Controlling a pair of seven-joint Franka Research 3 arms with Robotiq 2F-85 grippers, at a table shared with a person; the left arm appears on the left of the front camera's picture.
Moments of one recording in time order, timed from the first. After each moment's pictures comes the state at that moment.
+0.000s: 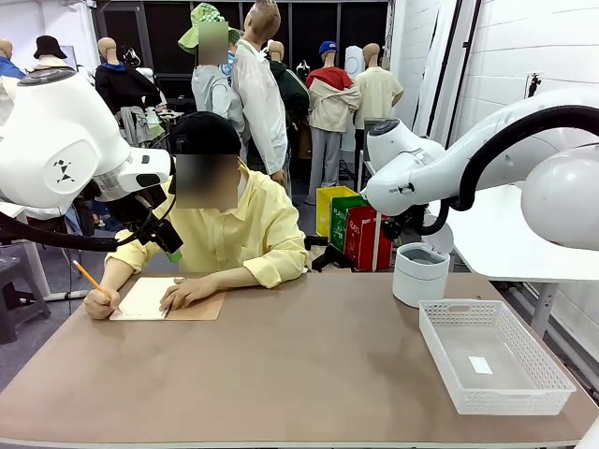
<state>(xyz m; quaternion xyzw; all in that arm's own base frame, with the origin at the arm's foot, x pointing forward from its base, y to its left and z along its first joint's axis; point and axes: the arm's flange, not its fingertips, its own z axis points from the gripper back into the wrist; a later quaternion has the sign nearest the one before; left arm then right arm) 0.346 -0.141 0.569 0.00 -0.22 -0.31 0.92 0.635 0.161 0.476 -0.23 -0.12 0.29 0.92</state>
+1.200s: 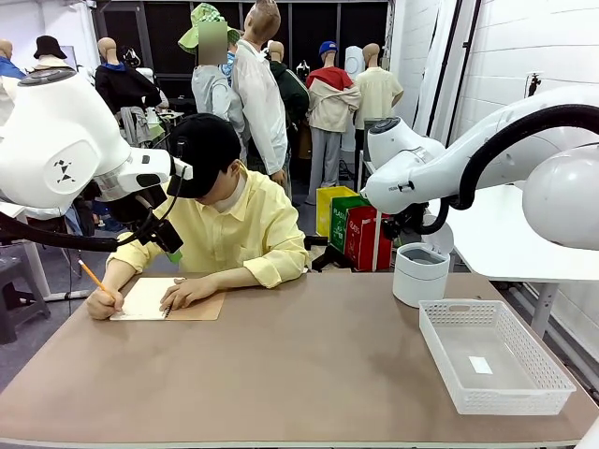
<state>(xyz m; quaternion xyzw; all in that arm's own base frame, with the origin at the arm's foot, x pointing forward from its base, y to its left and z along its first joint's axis) 0.346 -0.141 0.569 0.00 -0.22 -0.31 0.92 0.634 0.161 0.477 -0.22 -0.12 0.28 0.93</state>
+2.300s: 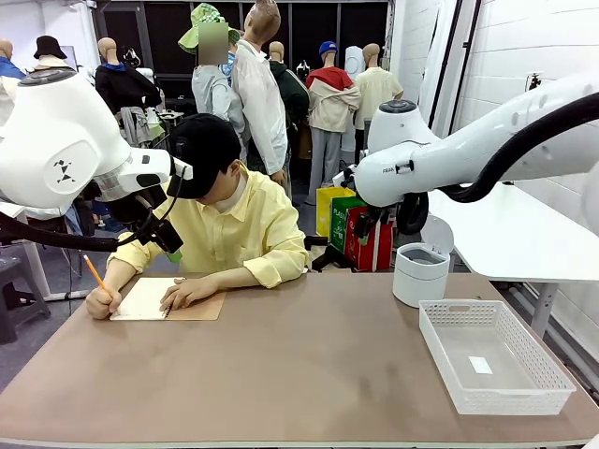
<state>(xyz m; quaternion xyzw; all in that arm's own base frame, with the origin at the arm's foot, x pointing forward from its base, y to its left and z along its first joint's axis) 0.346 -0.141 0.569 0.00 -0.22 -0.31 0.92 0.544 0.220 0.513 -0.07 -0.19 0.40 0.89</state>
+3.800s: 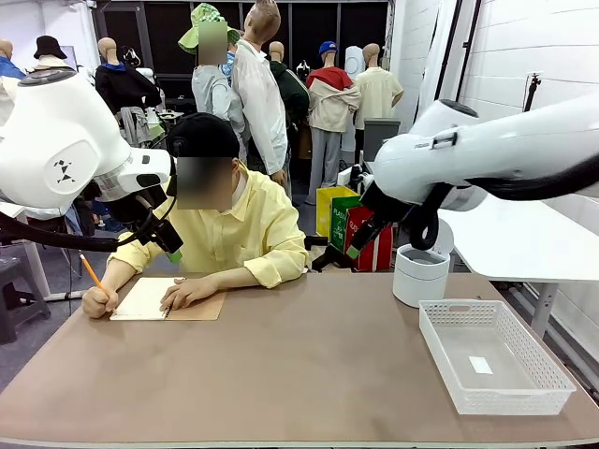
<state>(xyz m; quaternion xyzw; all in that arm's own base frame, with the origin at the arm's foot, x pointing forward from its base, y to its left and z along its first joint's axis) 0.346 -0.141 0.569 0.00 -0.22 -0.31 0.92 0.435 0.208 0.530 0.09 -0.24 0.45 0.86</state>
